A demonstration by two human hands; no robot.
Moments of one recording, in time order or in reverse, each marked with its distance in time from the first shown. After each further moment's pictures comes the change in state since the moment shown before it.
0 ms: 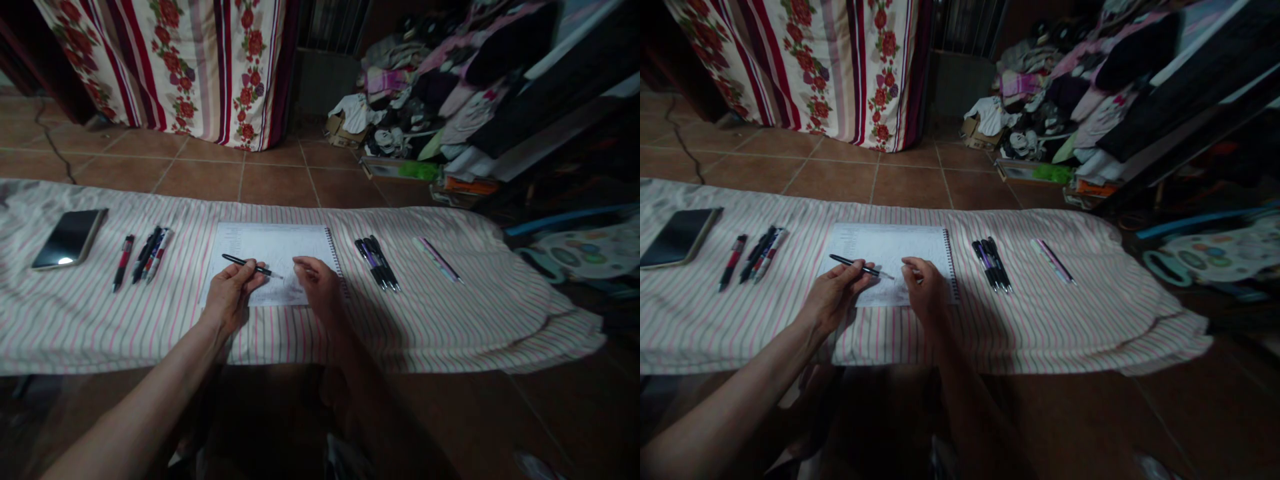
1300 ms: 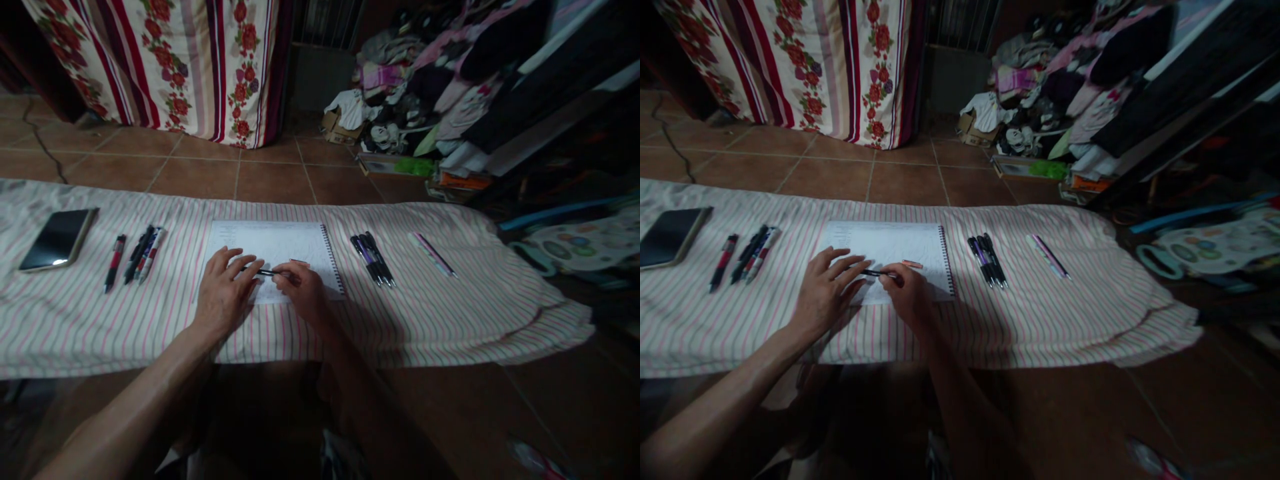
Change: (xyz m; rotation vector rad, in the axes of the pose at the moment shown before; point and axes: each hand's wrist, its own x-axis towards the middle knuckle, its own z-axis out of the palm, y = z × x) left_hand 0.003 0.010 -0.031 1.561 -0.340 1.335; right_hand -0.010 -0.013 0.011 0.142 -0.218 0.075
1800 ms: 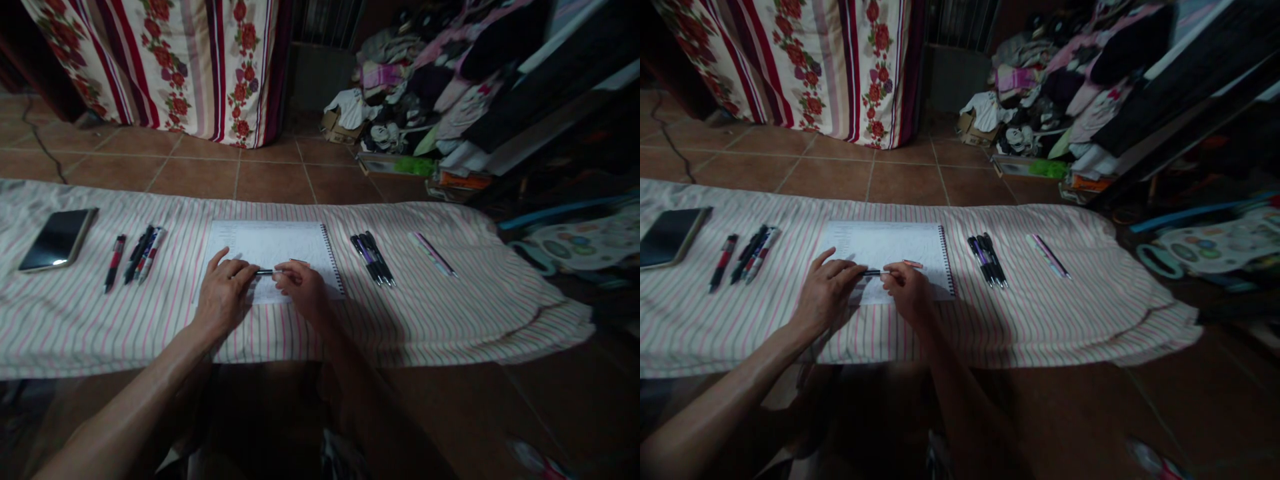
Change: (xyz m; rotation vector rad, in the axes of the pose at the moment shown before) left_hand -0.003 -0.007 0.006 0.001 -0.028 -0.004; right_hand 0.002 0.003 0.001 0.138 0.012 0.085
